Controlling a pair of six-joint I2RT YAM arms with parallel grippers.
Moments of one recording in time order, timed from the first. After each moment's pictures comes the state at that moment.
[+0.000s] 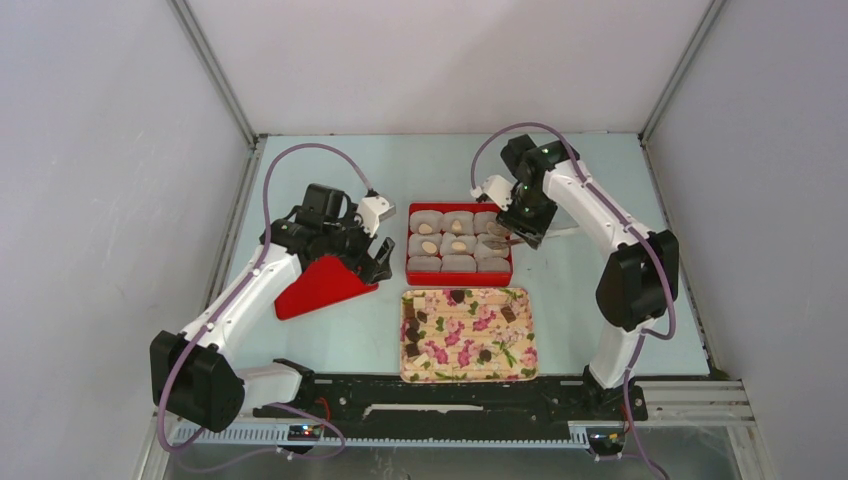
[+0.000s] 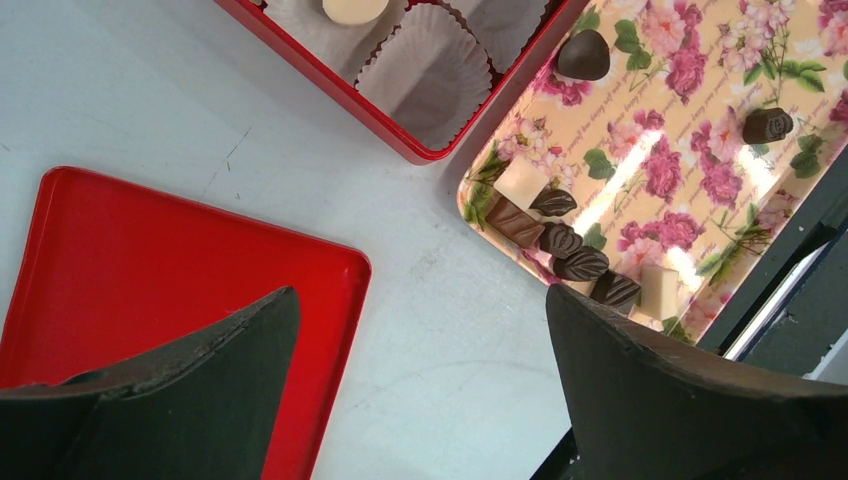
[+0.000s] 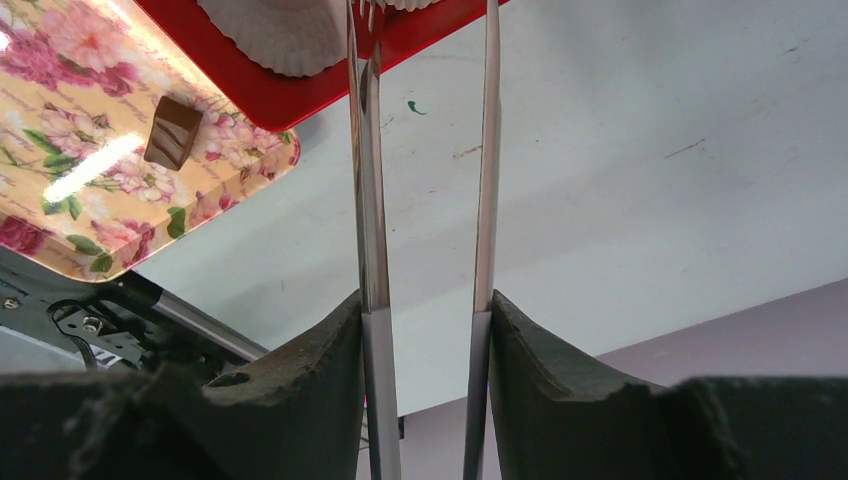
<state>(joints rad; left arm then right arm) -0.35 1.22 1.02 -0.71 0.45 0.35 0.42 1.83 1.70 -1.32 0.02 -0.64</state>
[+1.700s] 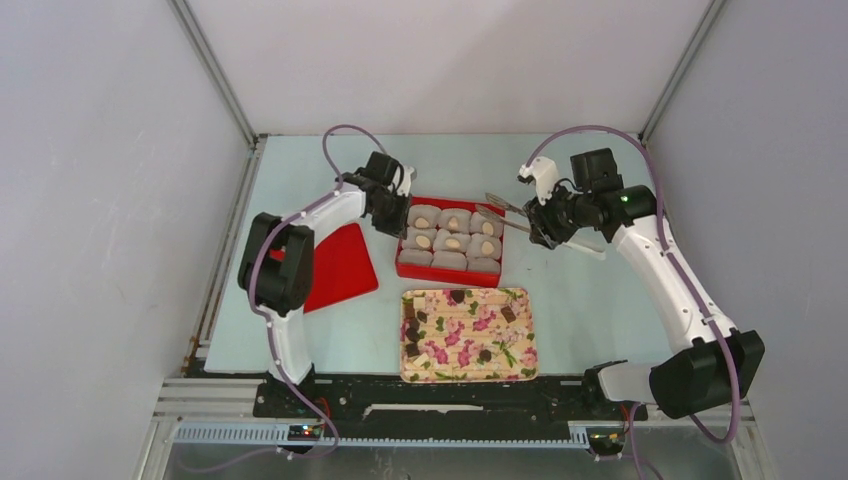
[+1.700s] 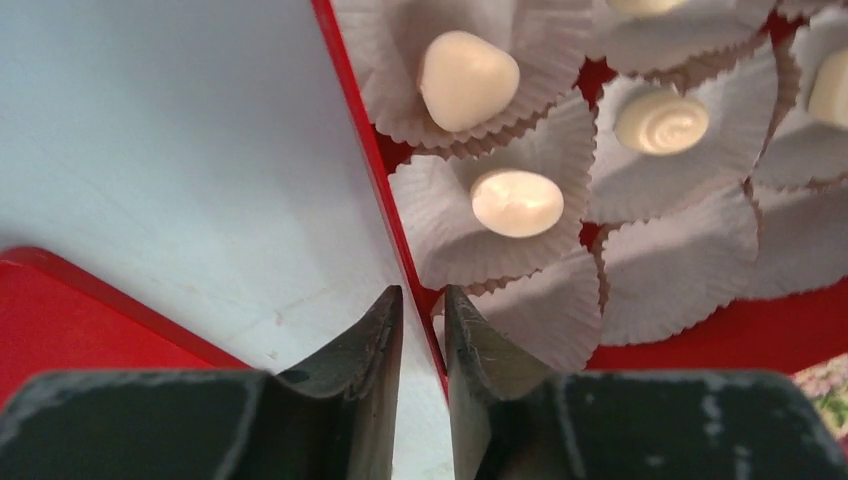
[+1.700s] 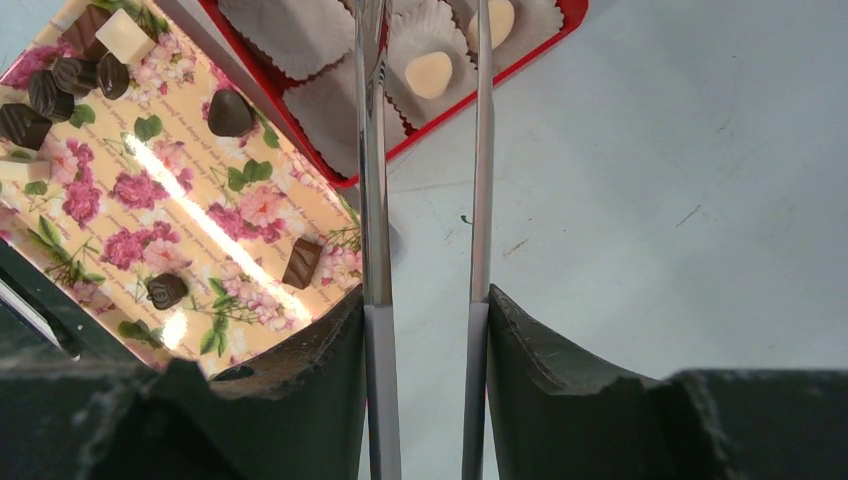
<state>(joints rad) -0.40 1.91 1.40 -0.59 0.19 -0.12 0.26 1.32 1.31 -0.92 -0.37 -0.46</state>
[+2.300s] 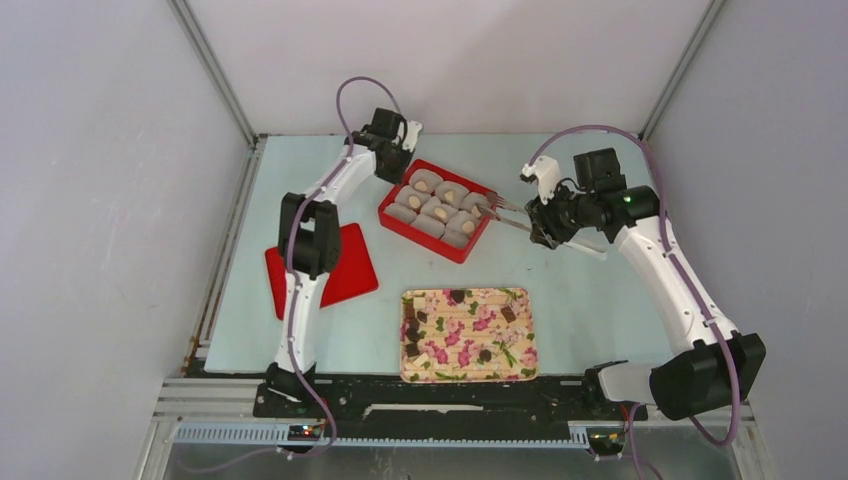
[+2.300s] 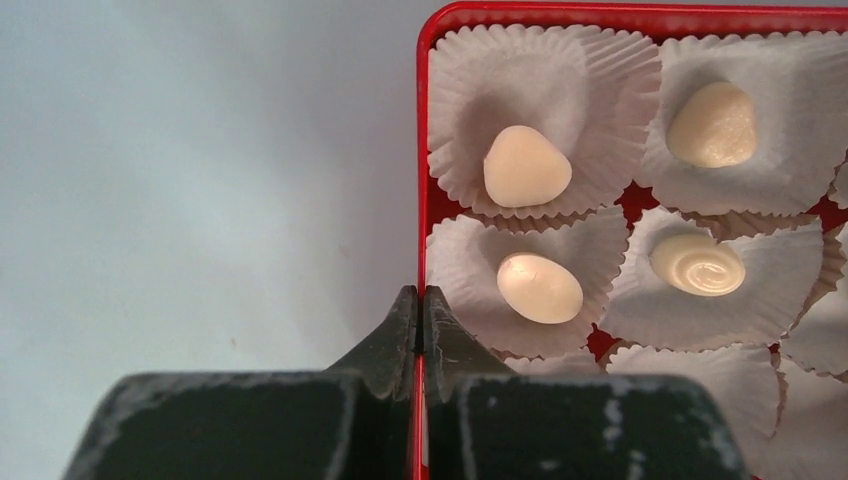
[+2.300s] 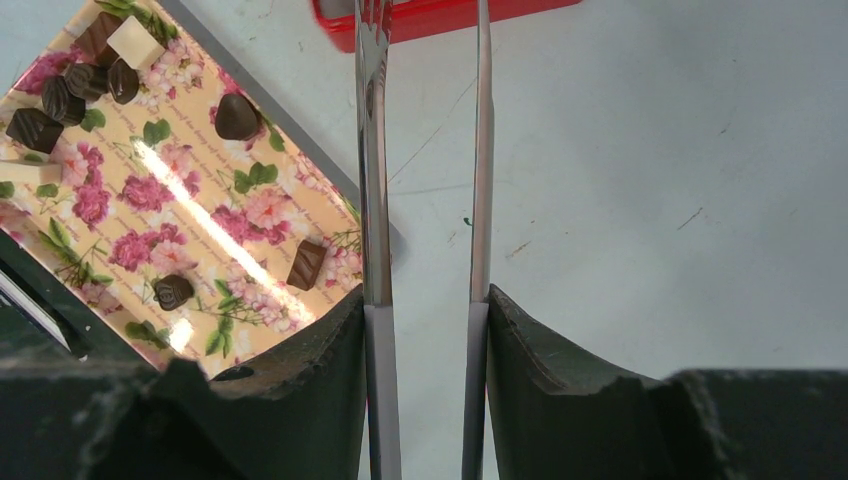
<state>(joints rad) -0.32 2.33 2.08 -0.72 0.08 0.14 0.24 1.31 1.31 -0.92 -0.39 -0.46</state>
